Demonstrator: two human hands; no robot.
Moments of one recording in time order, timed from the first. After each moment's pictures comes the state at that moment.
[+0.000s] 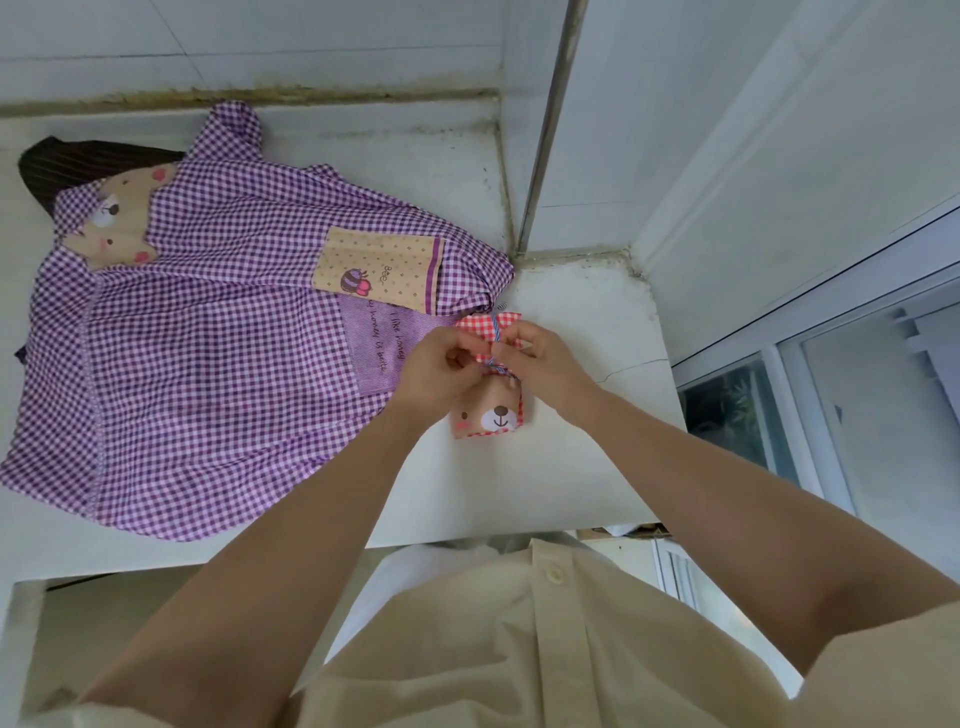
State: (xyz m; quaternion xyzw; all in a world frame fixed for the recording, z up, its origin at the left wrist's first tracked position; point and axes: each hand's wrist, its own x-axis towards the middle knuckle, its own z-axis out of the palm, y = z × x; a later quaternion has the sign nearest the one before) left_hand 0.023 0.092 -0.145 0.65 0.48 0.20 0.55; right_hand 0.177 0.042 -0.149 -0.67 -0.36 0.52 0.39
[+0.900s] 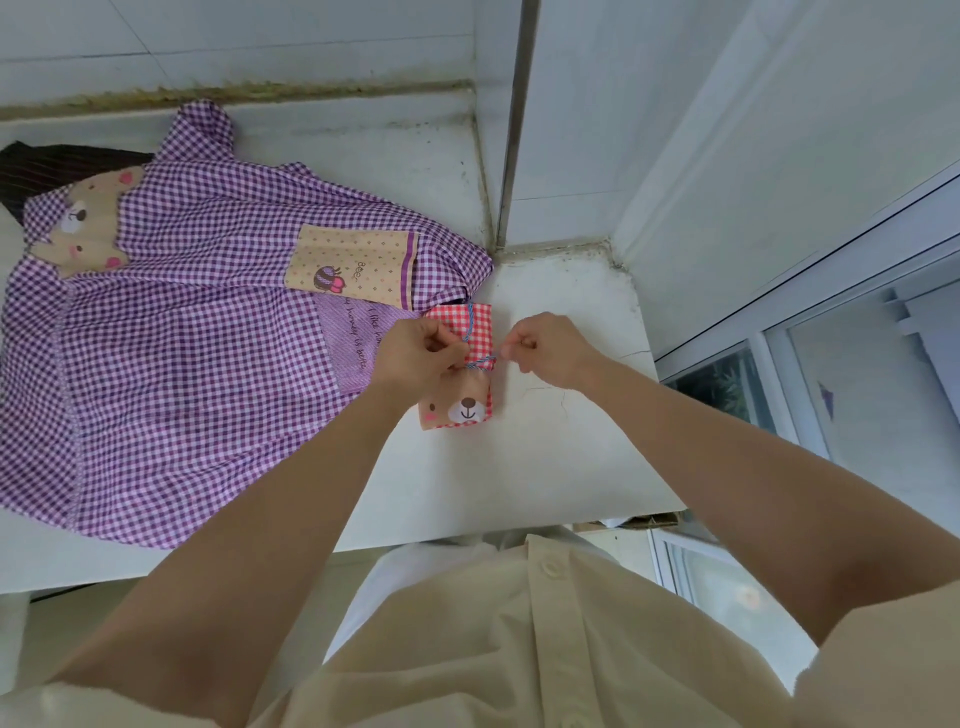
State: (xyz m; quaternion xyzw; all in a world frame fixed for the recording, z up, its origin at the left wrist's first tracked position) left_hand 0.032 0.108 -0.139 0.64 0.54 0.13 0.52; right_hand 0.217 0.050 -0.138 -0.74 -0.51 0.42 0.13
